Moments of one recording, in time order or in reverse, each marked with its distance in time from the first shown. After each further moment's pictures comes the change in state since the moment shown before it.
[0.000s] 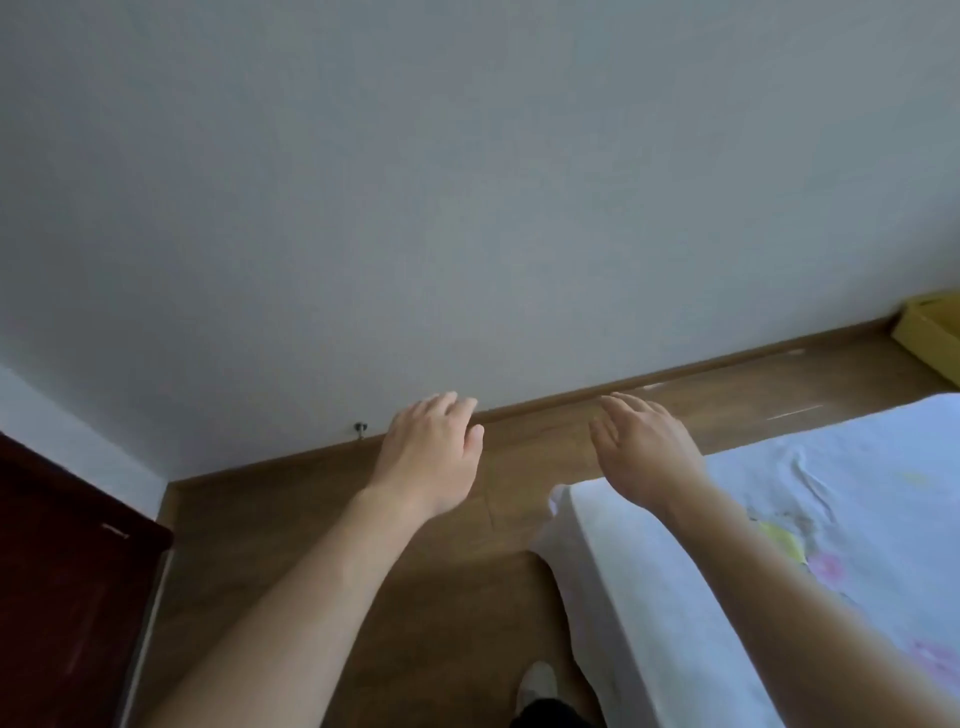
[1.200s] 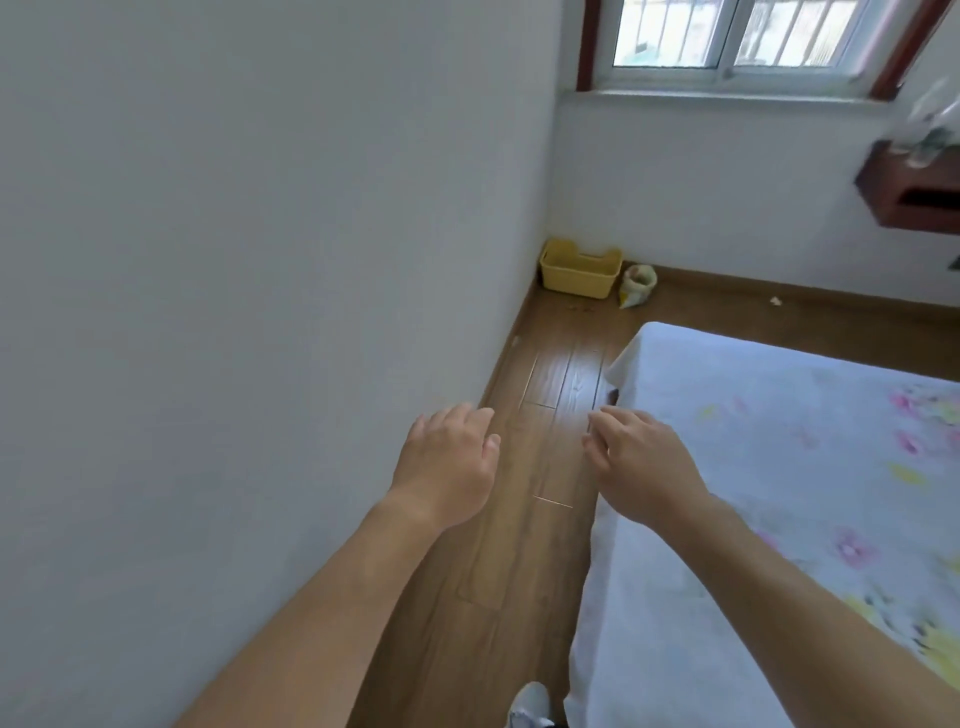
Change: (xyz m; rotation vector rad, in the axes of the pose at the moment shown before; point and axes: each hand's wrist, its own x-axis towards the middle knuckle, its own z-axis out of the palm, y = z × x) left_hand 0.627 0.145 0.067 -0.057 -0.173 0.987; right_hand 0.386 0.175 -0.019 -0.137 0.352 0.766
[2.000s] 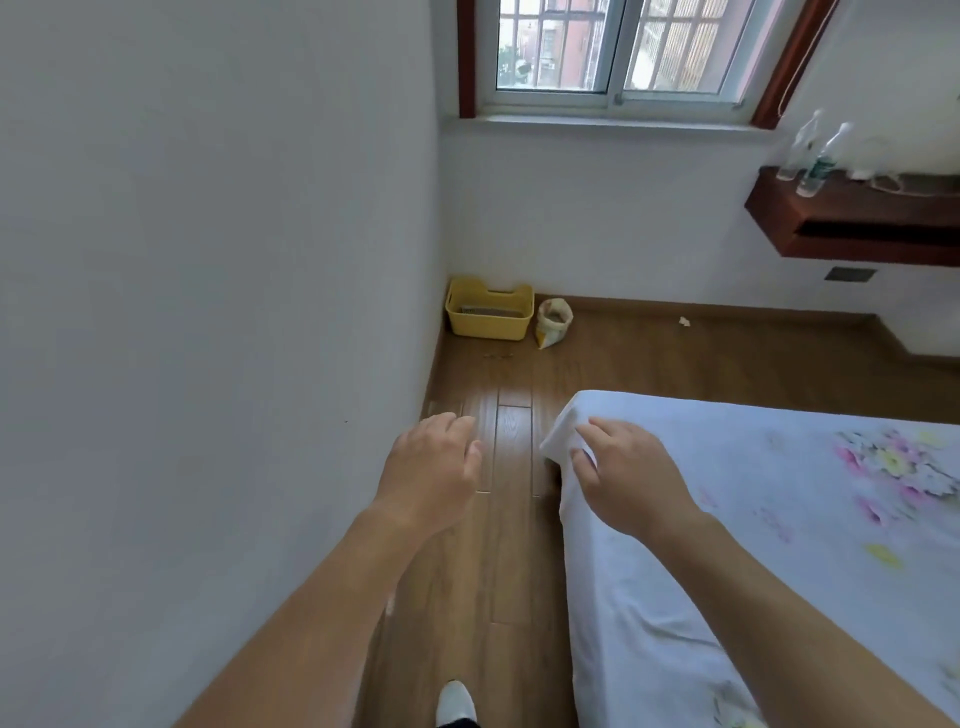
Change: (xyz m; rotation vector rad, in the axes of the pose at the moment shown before) left_hand 0.429 -0.018 0.039 -0.165 -0.073 0.179; right_hand 0.340 0.152 0.024 -0.123 0.033 0.247
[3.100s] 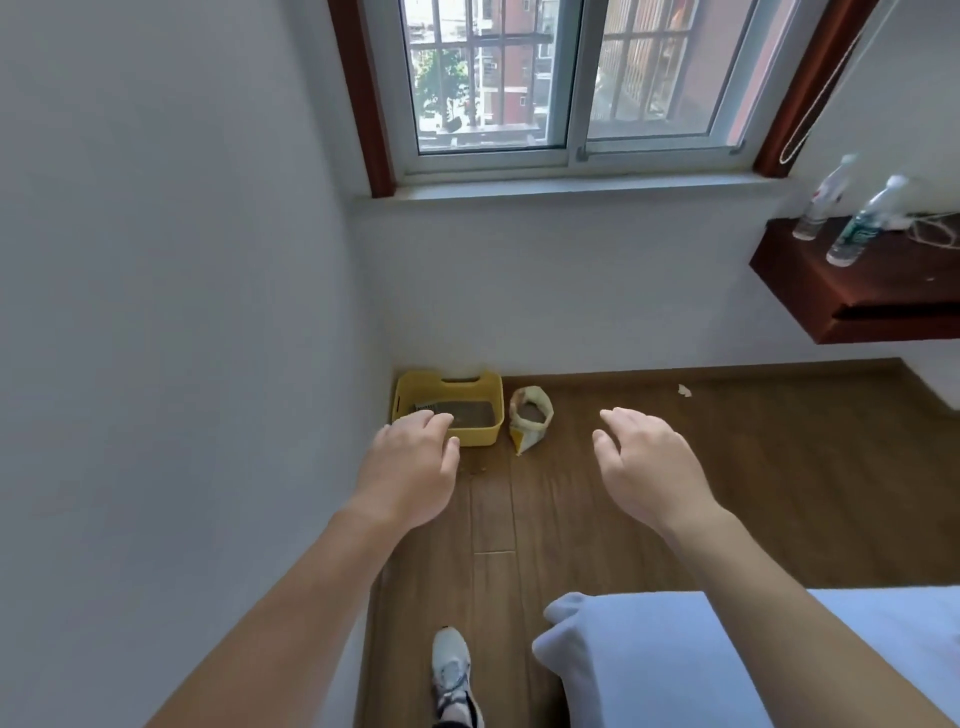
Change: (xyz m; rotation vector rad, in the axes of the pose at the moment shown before) left_hand 0.625 -0.013 0.005 0.073 -0.017 0.079; right_hand 0.553 0.218 0.022 0.131 0.009 0.308
